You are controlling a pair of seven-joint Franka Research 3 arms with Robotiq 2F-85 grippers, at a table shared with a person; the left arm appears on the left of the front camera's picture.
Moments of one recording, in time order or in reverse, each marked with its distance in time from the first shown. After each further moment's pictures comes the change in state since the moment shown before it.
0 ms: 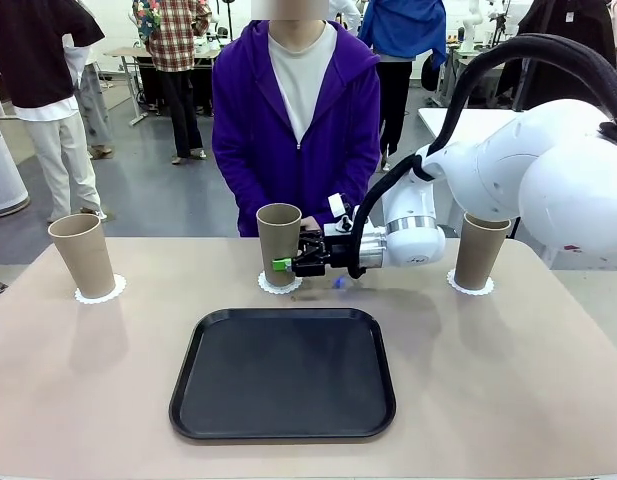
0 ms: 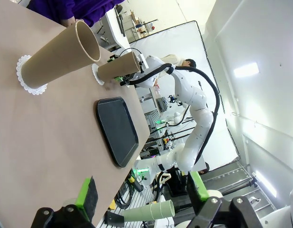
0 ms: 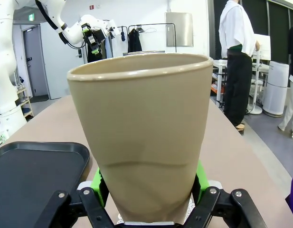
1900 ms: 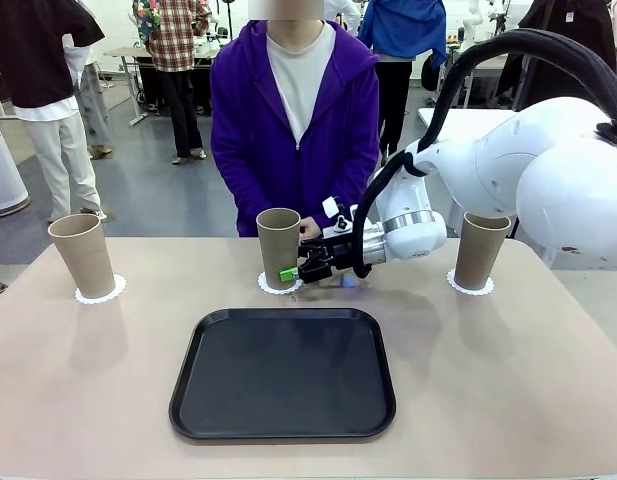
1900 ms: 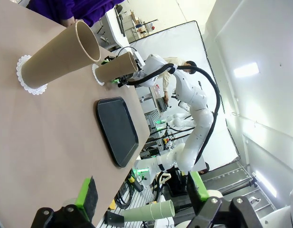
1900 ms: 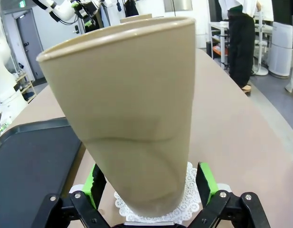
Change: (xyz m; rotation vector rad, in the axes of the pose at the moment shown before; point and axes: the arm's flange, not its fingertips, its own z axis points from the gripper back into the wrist) left arm 0.000 0.000 0.000 0.000 0.000 0.000; right arm -0.003 -0.008 0.009 0.003 0.192 -0.099
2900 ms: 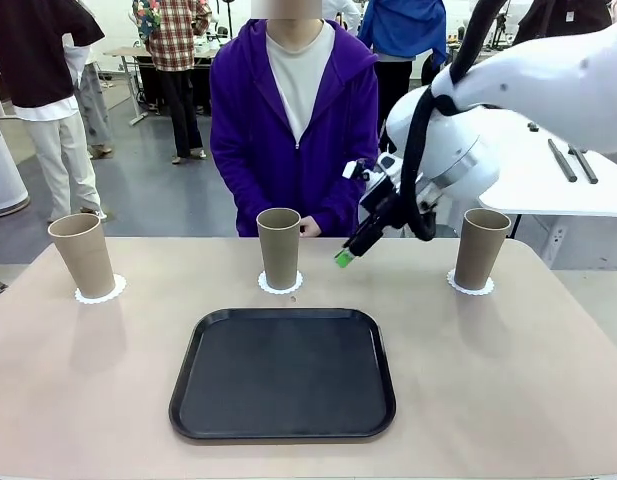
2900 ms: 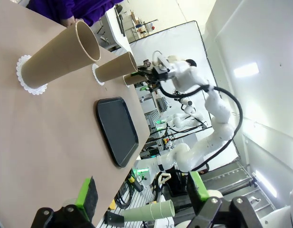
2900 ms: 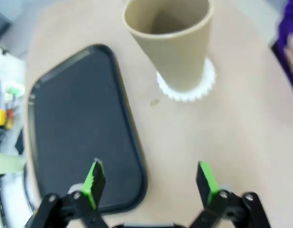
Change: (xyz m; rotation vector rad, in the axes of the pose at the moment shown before) left arm 0.000 0.000 0.000 0.000 0.000 0.000; right arm 0.137 0.107 0.110 -0.225 0.671 -0.283
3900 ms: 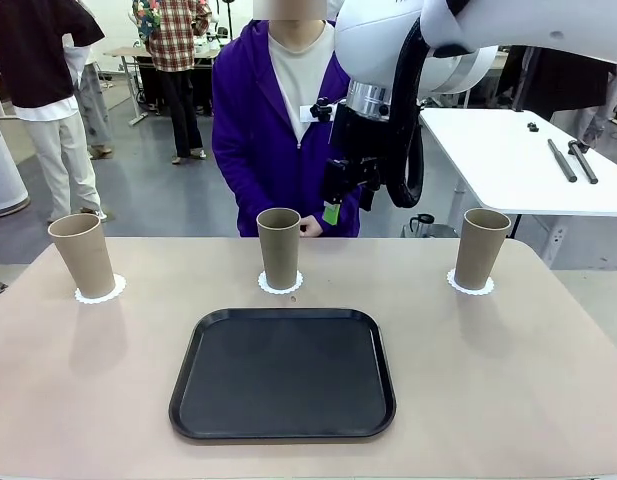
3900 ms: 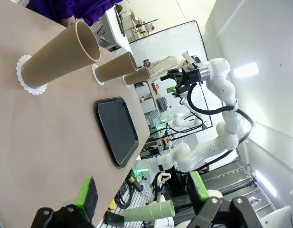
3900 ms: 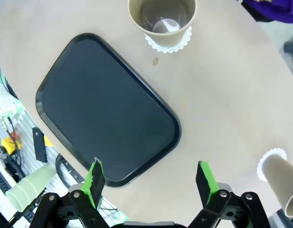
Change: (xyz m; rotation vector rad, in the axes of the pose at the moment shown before) left arm 0.000 0.000 0.000 0.000 0.000 0.000; right arm 0.108 0.113 0.065 -0.273 0.343 -0.362
